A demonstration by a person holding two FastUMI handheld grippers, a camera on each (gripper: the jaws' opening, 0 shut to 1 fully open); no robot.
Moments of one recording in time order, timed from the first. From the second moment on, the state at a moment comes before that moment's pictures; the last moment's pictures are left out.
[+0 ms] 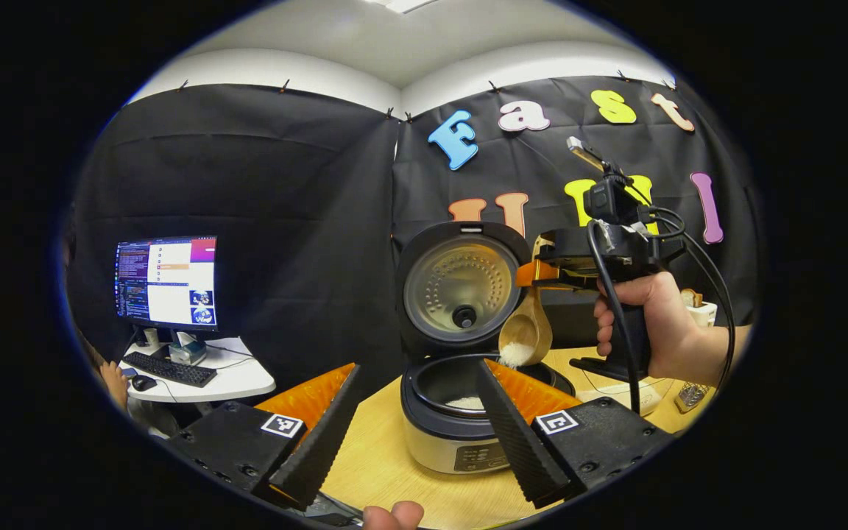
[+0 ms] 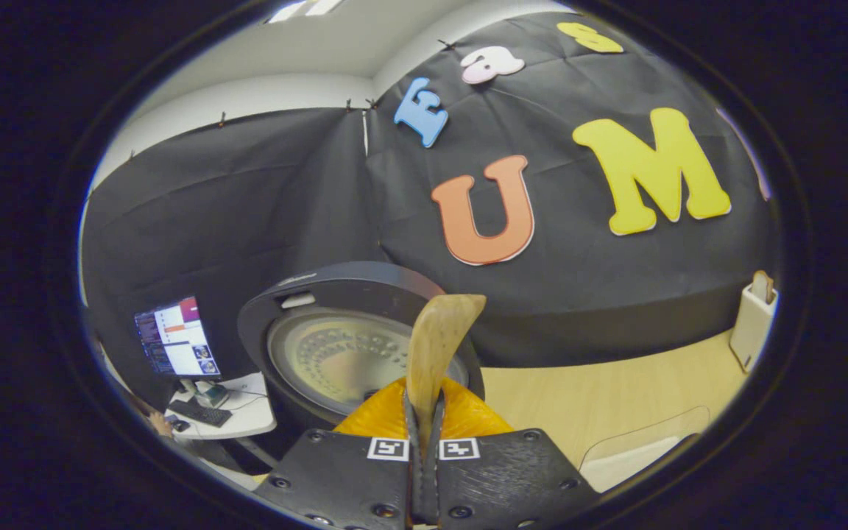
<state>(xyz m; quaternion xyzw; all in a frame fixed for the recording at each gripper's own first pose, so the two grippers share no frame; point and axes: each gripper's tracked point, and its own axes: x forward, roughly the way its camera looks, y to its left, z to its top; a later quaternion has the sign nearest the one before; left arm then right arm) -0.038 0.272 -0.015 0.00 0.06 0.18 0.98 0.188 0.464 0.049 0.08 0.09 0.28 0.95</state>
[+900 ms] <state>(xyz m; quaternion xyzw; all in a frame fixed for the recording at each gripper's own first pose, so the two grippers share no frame) -0.046 0.284 -0.011 0.00 0.05 0.20 0.98 0.159 0.488 0.076 -0.08 0.00 0.30 0.95</state>
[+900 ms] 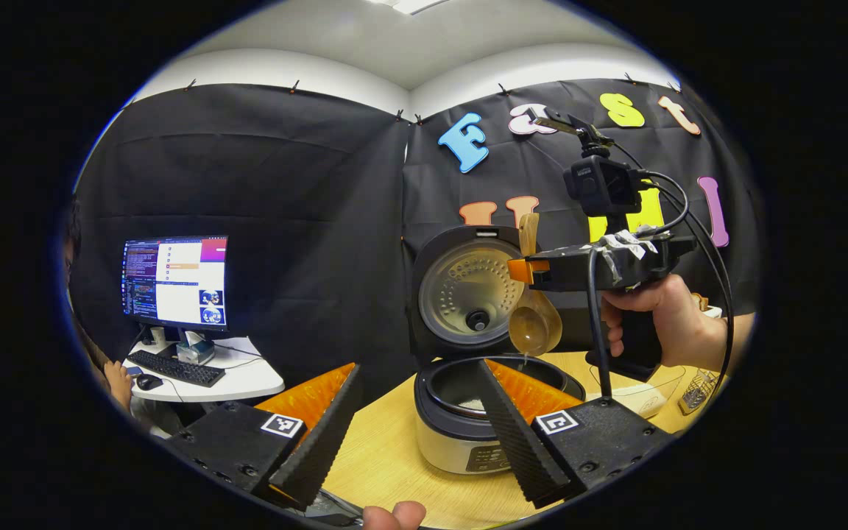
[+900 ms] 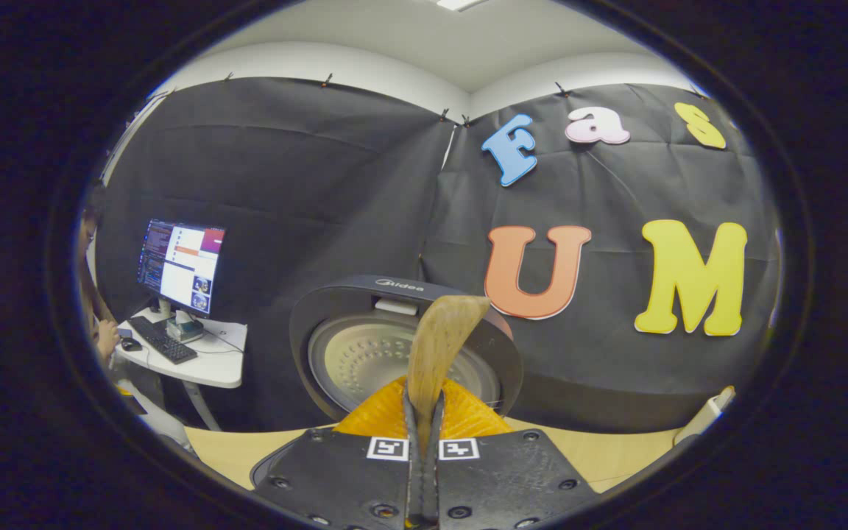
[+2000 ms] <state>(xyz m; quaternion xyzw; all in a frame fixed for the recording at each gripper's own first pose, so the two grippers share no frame) -0.031 0.223 0.016 -0.02 0.03 0.14 0.99 0.152 0.062 0.093 0.21 0.03 0.05 0.98</state>
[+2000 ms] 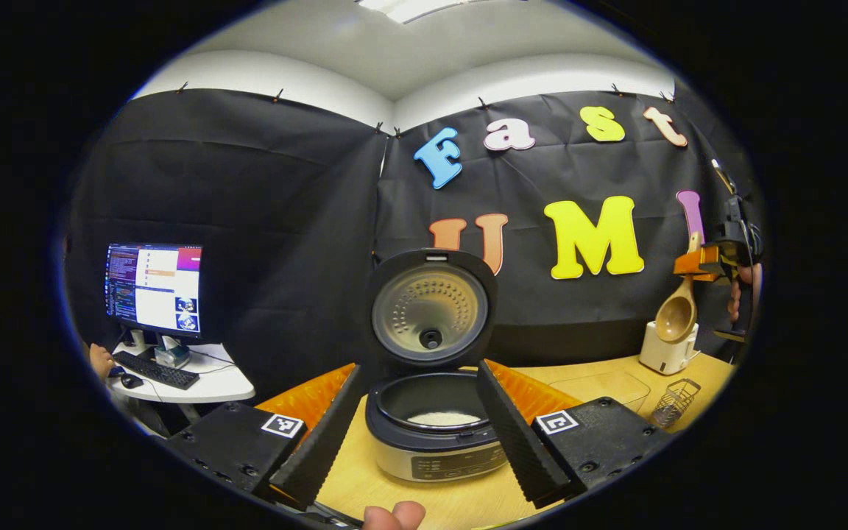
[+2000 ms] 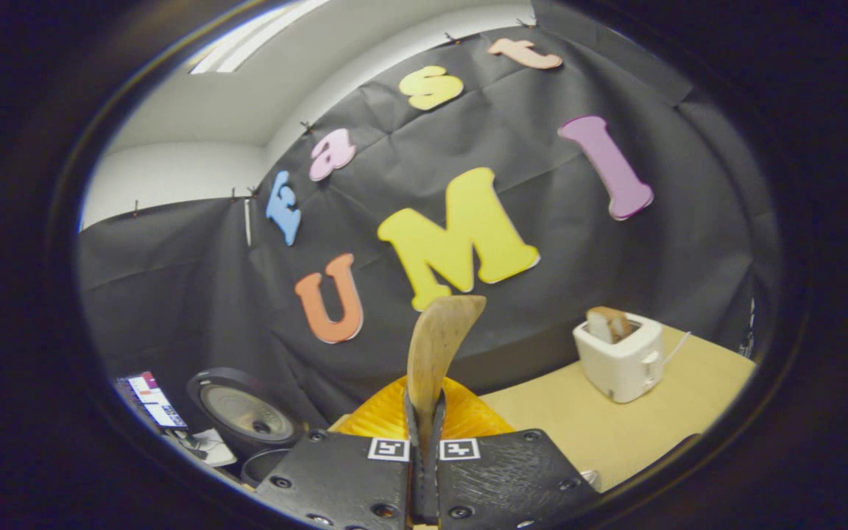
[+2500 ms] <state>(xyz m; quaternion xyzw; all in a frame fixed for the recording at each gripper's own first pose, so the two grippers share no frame) -0.032 0.210 0.021 -0.03 0.03 0.13 0.99 0.133 -0.011 0.032 0.19 0.02 -0.05 0.98</state>
